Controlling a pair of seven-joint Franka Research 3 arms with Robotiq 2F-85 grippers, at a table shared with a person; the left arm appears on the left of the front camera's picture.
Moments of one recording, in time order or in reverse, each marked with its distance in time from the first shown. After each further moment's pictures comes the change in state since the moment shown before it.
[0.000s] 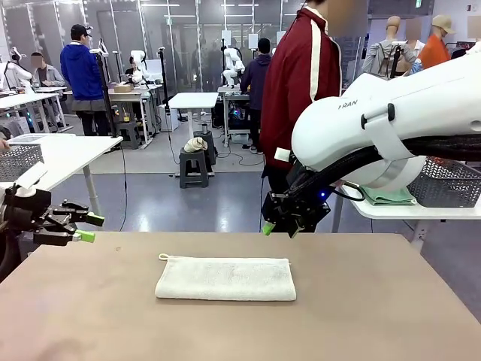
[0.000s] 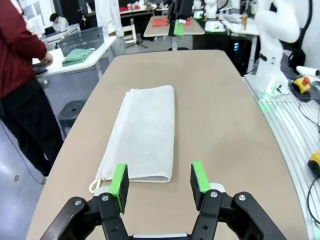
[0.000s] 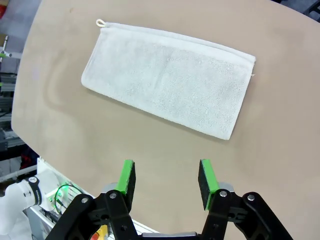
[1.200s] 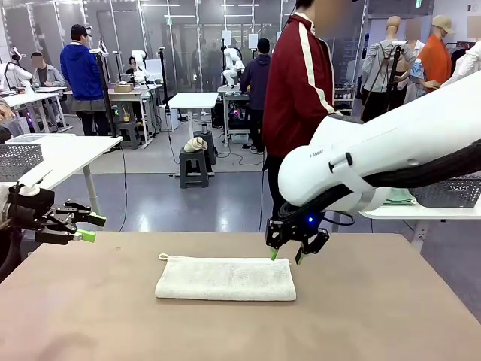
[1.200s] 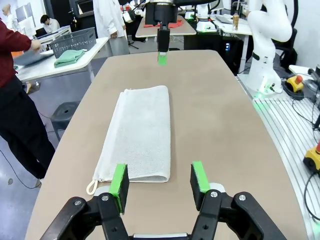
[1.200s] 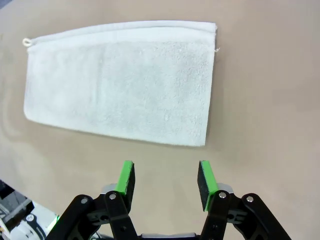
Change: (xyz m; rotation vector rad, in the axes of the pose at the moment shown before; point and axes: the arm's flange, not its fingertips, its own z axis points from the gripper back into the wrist) left arm -0.003 0.011 -0.002 -0.037 -0.001 0.002; right arm 0.016 -0.038 -0.086 -0.157 0.112 -0.249
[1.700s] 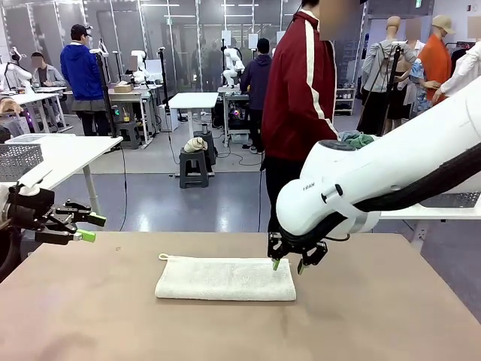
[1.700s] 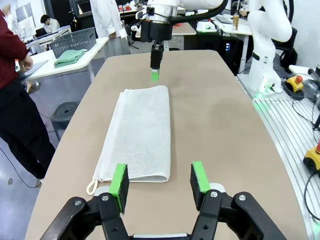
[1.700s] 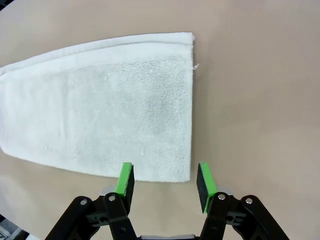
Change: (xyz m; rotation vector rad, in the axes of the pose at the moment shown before) left arm 0.000 0.000 0.000 0.000 0.000 0.000; right arm 0.009 -0.017 -0.049 -0.054 -0.044 -0.065
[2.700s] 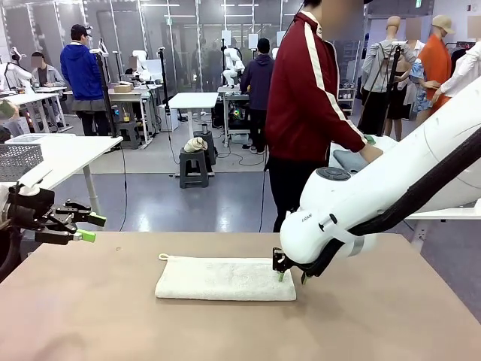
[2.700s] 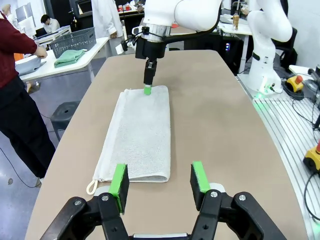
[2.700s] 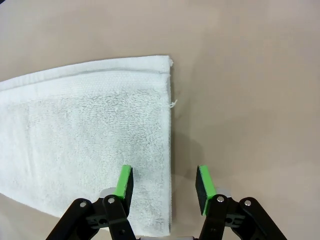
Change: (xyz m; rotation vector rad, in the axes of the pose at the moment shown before) left arm 0.000 0.000 0.000 0.000 0.000 0.000; right arm 0.013 -0.016 -0.055 -0.034 -0.054 0.006
